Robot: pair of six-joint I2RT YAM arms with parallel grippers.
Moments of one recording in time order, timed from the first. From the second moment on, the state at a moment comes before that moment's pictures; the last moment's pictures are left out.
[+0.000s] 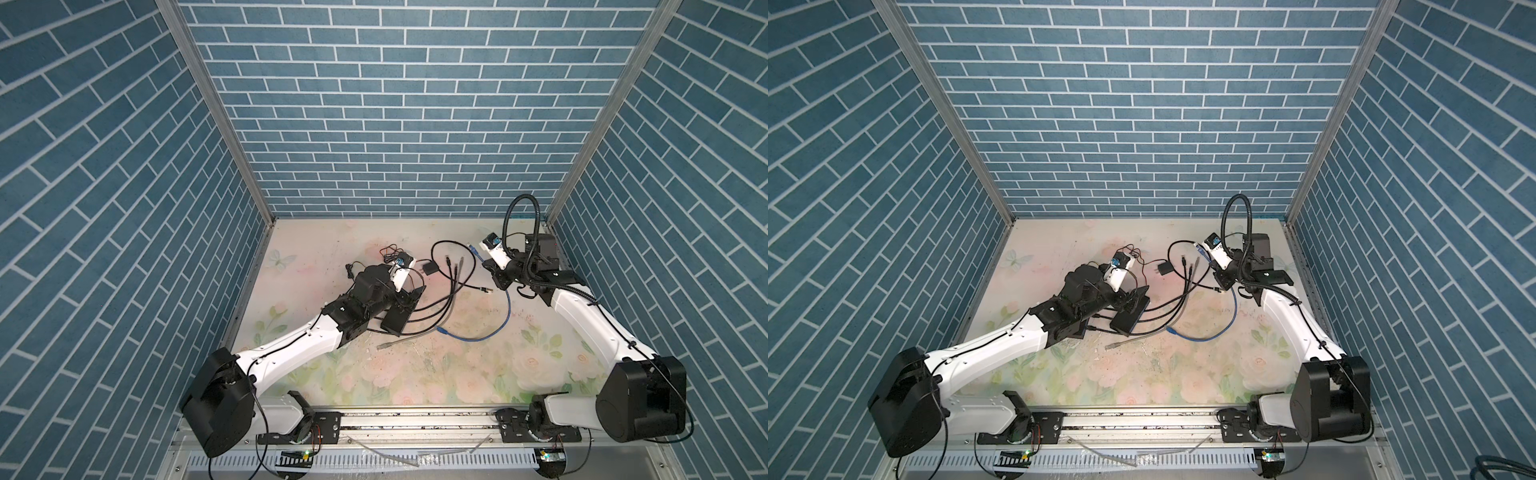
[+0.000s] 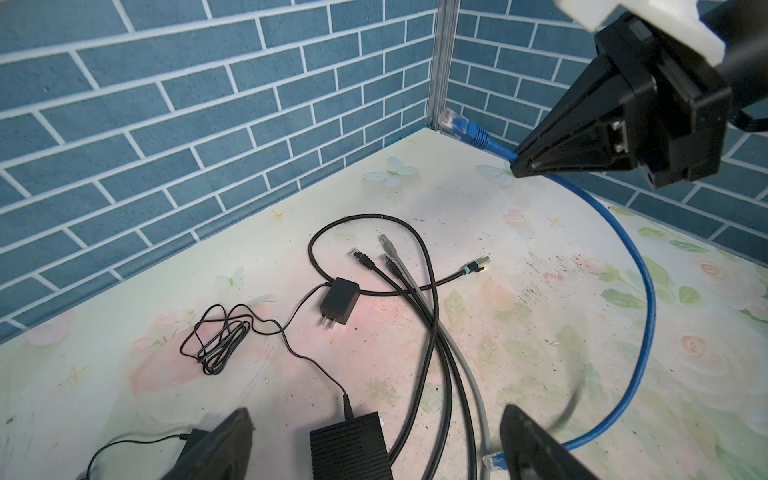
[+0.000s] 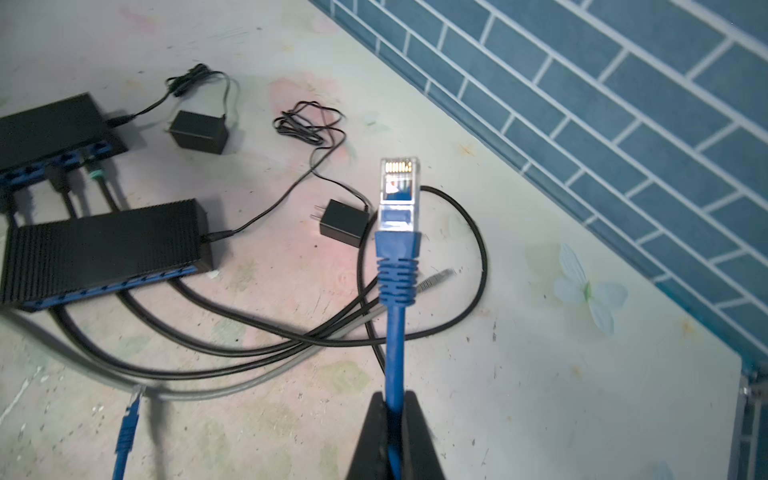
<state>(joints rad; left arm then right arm) -0.75 1.31 0.85 0.09 -0.01 0.01 0.19 1.32 1.01 -0.38 -0.44 -0.64</state>
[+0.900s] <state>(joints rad) -0.76 1.21 0.67 0.20 0.16 0.64 0.35 1.34 1.00 -0.66 -0.81 -1.35</state>
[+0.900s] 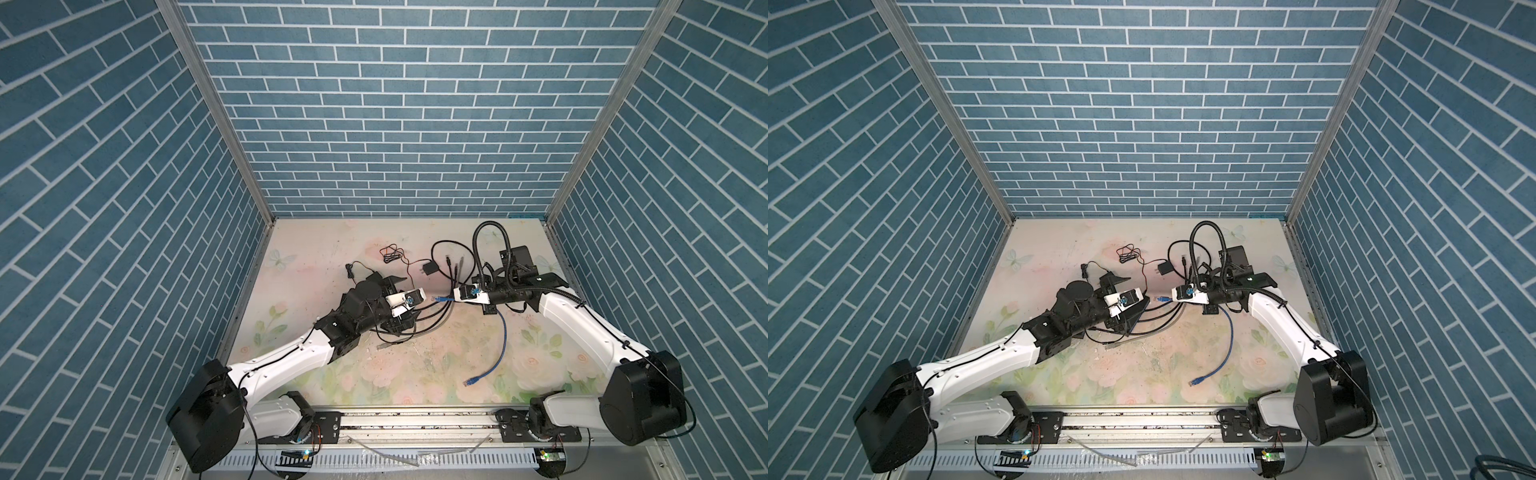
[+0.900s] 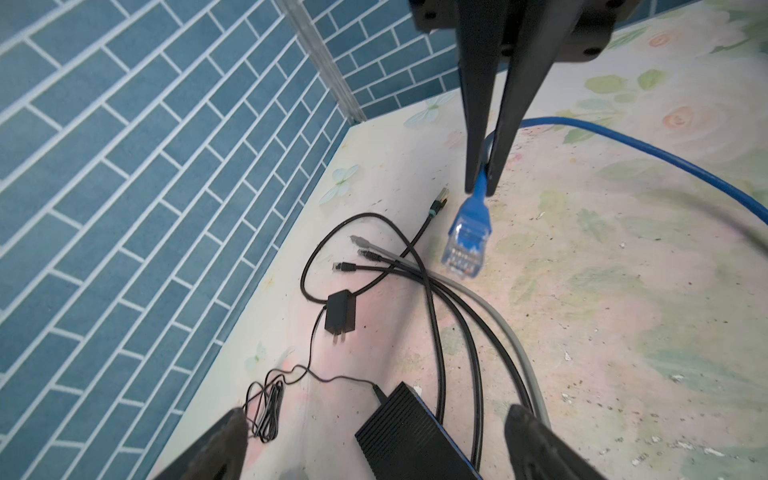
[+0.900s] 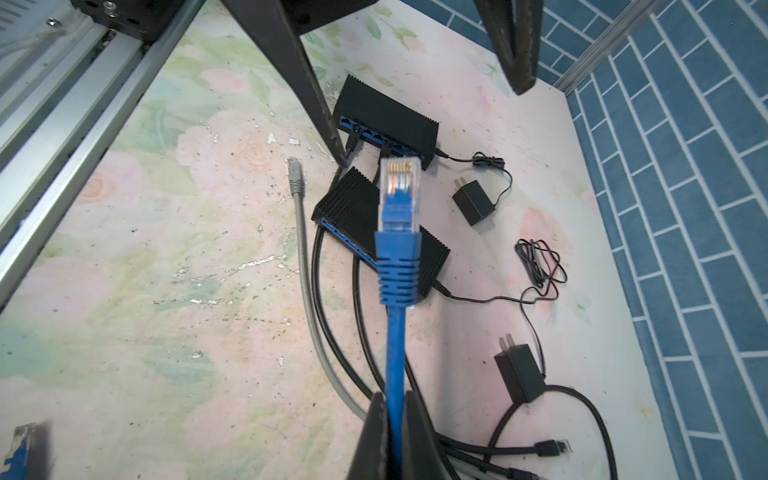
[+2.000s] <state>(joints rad) -0.81 1.35 0.77 0.19 0.28 0.83 0.40 1.45 1.08 -0.70 -0.84 -1.37</state>
